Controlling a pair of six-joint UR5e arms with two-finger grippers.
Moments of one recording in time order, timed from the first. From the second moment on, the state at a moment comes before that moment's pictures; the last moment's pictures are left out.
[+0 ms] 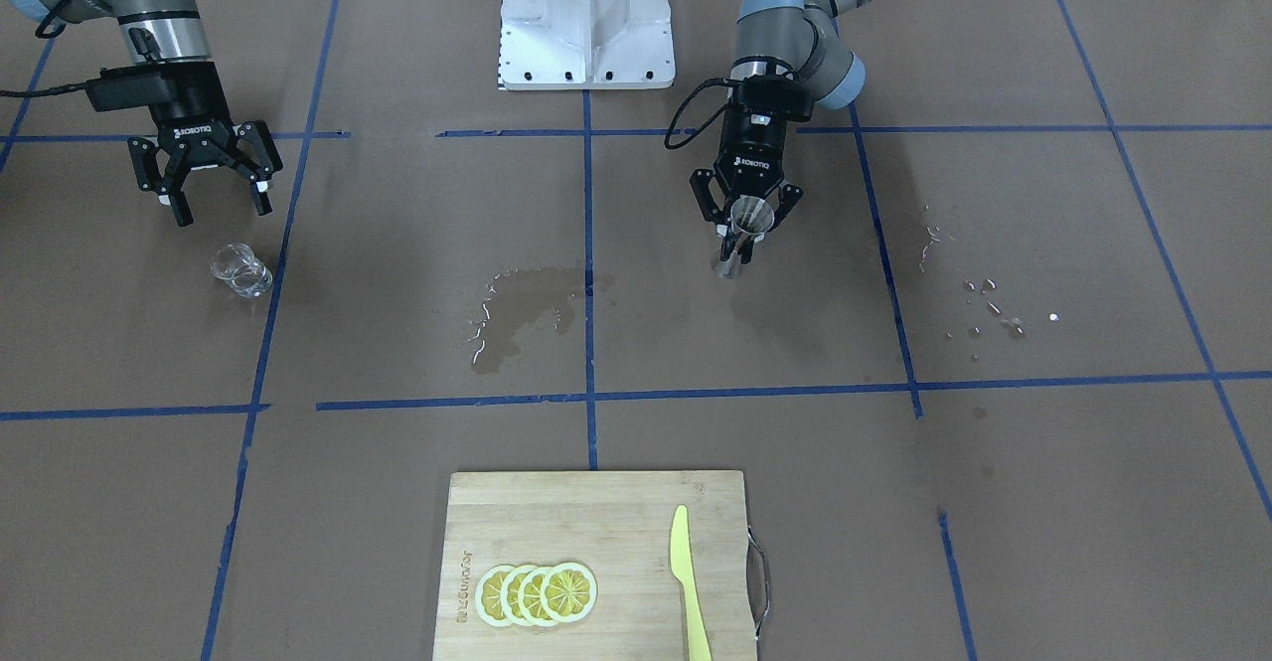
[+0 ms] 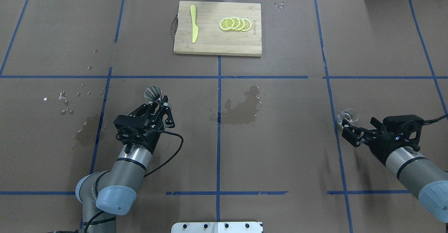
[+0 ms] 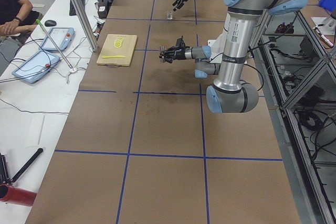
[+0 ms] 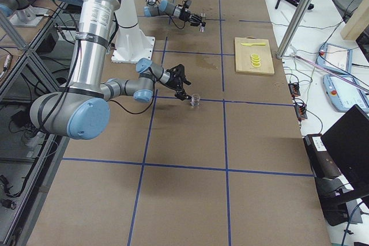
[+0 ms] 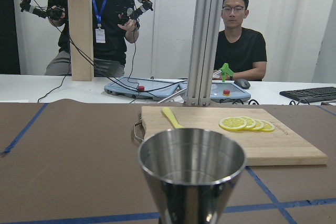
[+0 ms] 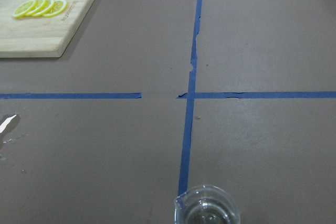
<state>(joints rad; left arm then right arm) -0.18 -1.94 -1.54 -2.68 -0.53 -0.97 0.21 -1.88 1.97 -0.65 0.86 1.30</state>
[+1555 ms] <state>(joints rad) -0.18 -1.94 -1.54 -2.68 -0.53 -0.97 0.12 -1.66 1.62 -0.69 0.49 1.42</state>
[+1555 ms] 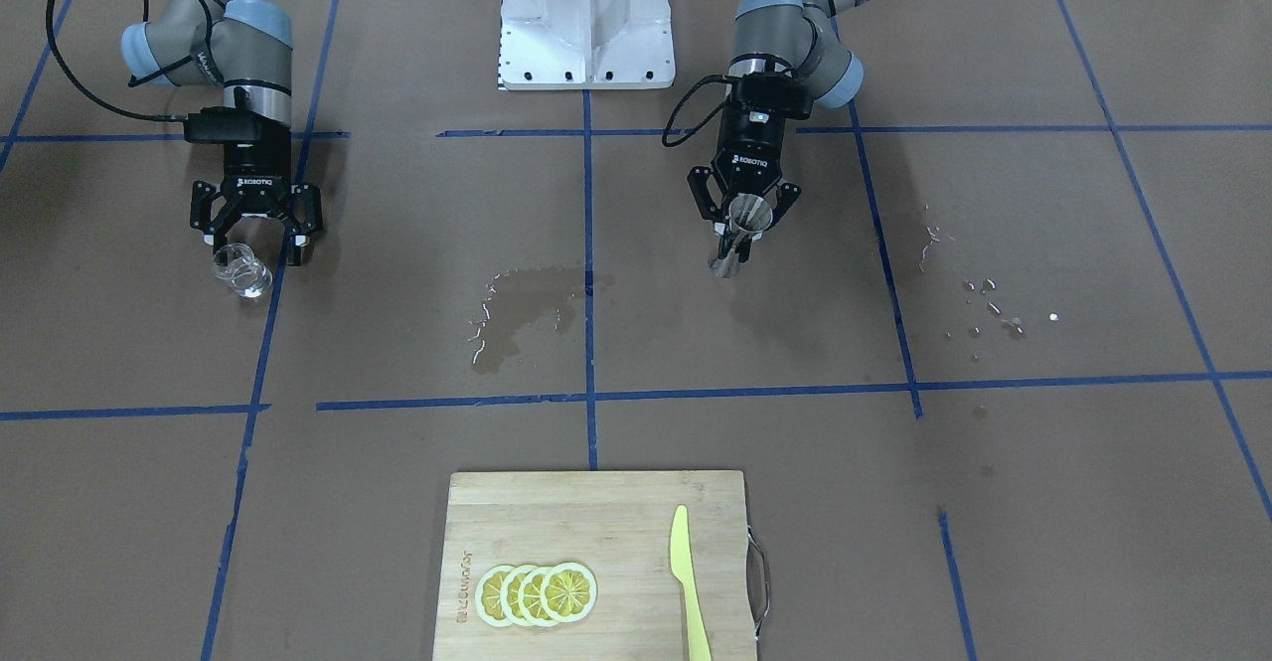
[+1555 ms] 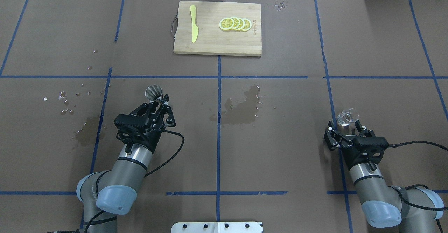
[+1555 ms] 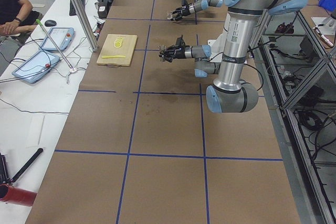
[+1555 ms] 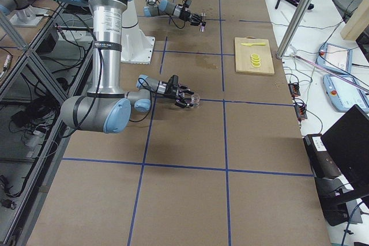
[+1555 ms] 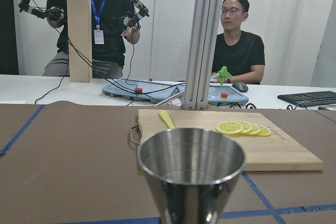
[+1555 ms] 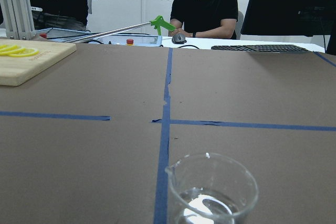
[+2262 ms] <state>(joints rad) -0.19 -1.94 -1.54 -2.68 -0.53 -0.97 0.12 -1.67 1.61 -0.69 0.49 1.42</state>
